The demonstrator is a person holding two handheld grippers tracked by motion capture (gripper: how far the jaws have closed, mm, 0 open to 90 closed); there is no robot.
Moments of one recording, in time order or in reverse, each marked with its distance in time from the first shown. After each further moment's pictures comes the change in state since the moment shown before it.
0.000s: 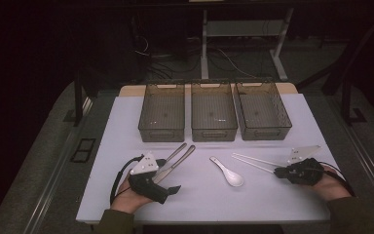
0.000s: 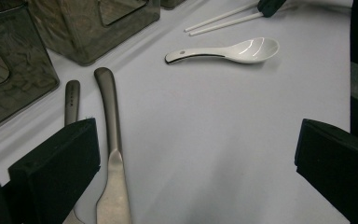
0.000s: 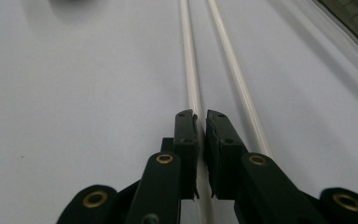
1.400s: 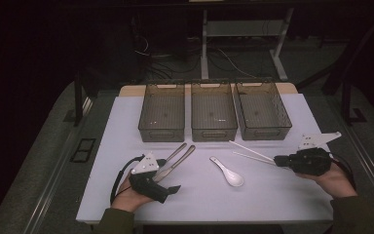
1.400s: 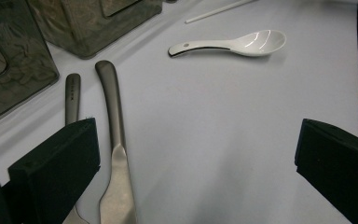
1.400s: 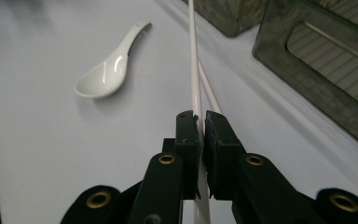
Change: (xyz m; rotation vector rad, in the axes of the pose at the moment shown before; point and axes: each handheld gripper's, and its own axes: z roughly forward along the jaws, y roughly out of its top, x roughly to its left) left arm 0.005 -0.005 0.005 0.010 -0.003 0.002; right arm -0.004 0.029 -0.038 -0.202 0.050 0.104
